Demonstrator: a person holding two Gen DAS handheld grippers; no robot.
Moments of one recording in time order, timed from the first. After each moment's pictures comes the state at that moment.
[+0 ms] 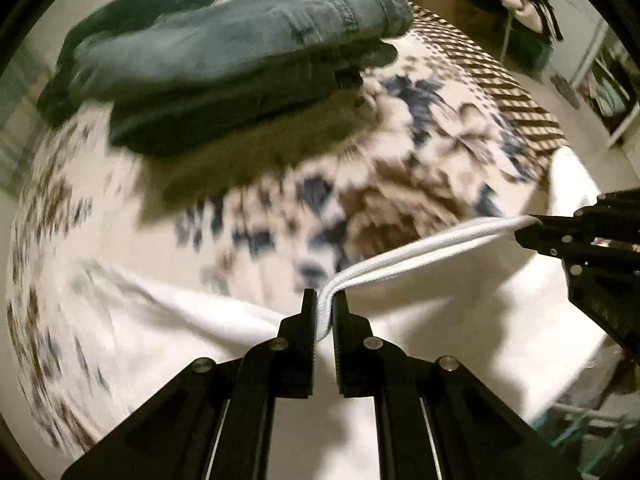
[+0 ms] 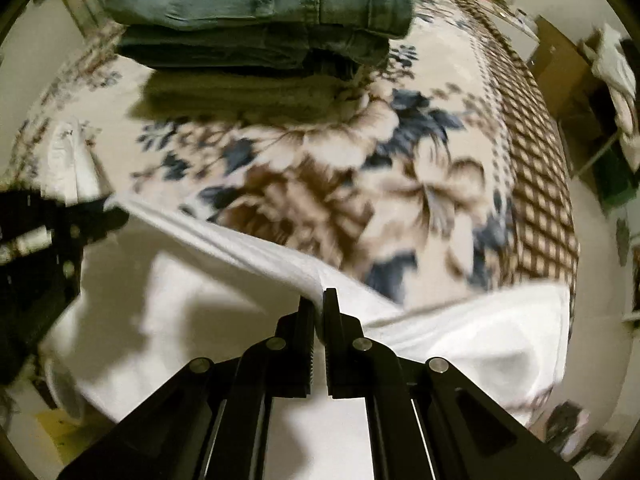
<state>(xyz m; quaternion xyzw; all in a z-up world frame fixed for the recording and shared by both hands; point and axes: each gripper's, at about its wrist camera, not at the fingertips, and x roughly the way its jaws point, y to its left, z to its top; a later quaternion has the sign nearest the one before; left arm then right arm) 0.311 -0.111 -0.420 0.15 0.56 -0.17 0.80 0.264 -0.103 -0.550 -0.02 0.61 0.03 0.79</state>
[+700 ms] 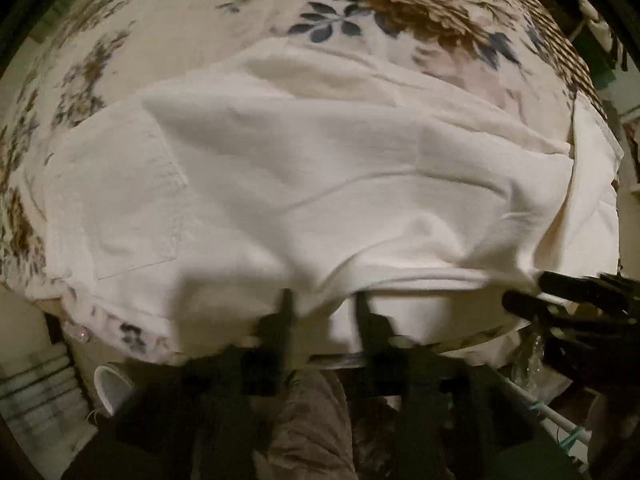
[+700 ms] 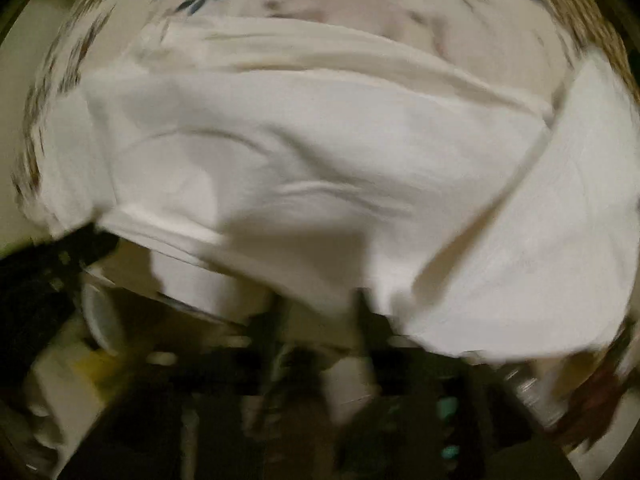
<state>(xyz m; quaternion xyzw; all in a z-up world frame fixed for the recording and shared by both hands) 0.151 -0.079 -0.511 0.05 0.68 -0.07 0.73 0.086 -0.115 -0.654 0.12 0.73 0.05 0.67</state>
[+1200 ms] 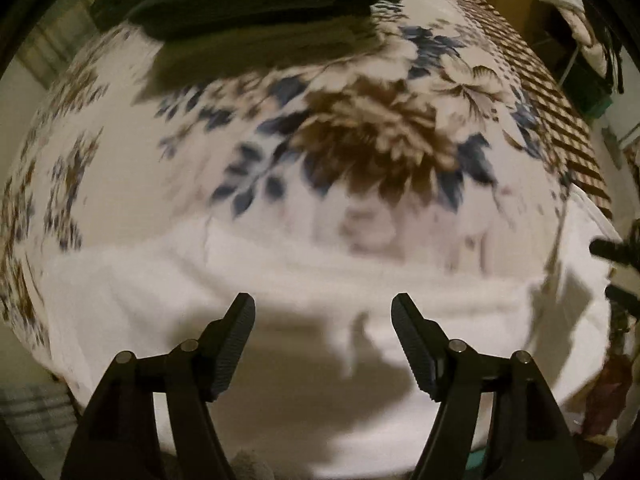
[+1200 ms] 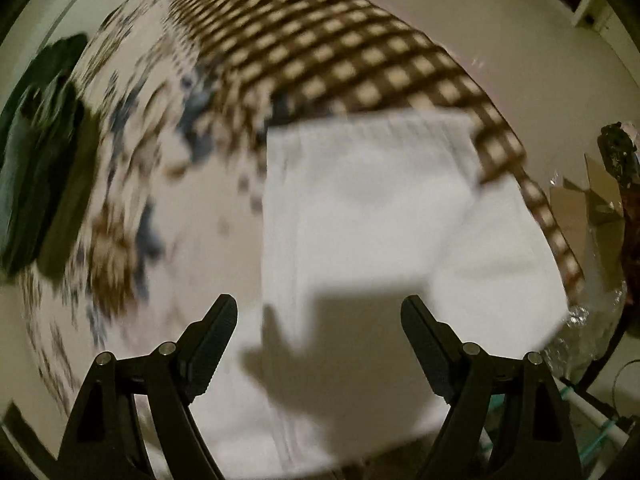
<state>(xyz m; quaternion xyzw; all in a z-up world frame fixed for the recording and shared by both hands) 0.251 -0.179 -0.496 0.08 0.60 -0.06 0.79 0.156 -0.321 -0.614 0.31 0.60 -0.23 0.70</state>
